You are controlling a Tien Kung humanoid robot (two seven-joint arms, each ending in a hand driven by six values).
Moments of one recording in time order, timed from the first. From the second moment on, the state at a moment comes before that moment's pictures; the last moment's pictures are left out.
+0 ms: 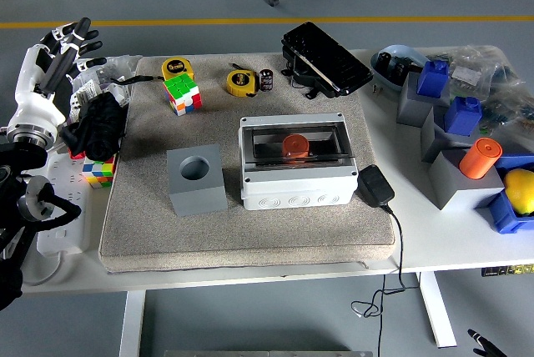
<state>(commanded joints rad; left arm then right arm) -0.28 0.31 -1.31 -1.44 0.81 0.34 -0.05 0.22 -0.22 0.19 0.31 0.23 -0.17 -0.02</state>
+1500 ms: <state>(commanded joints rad) -0.29 0.28 -1.24 -1.43 0.81 0.33 -0.04 0.20 -0.21 0.22 0.31 0.22 -0.17 -0.01</state>
